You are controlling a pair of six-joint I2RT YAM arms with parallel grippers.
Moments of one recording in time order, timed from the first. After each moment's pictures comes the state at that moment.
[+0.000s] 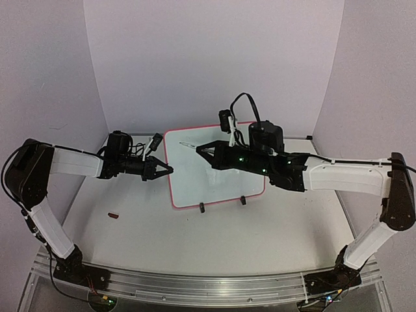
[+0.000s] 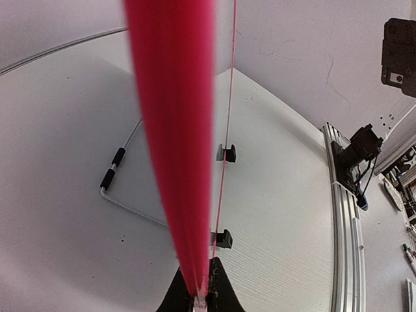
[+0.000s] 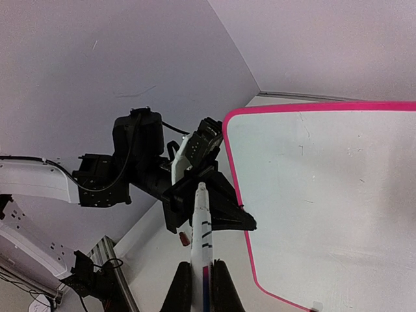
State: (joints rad) left arm -0.39 1.67 0.91 0.24 0.90 0.00; right arm 0.94 1.59 1.17 0.25 -0.09 0.54
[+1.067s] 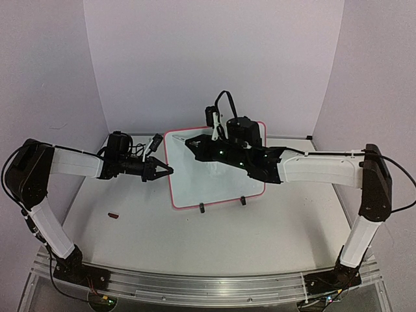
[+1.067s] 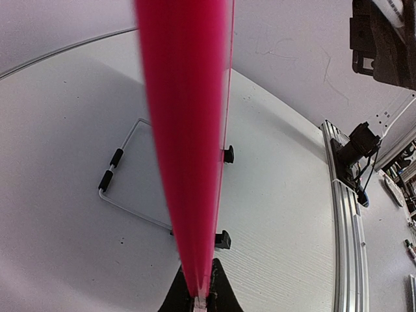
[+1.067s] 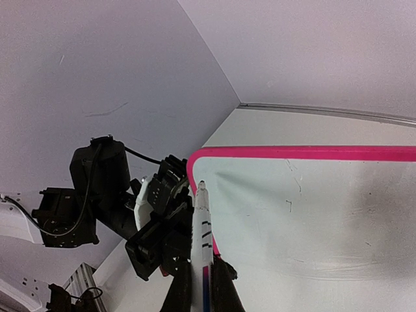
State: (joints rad) left arm -0.39 1.68 0.90 0.25 0.91 0.03; right arm 0.94 1.80 1.37 0.25 0.00 0.54
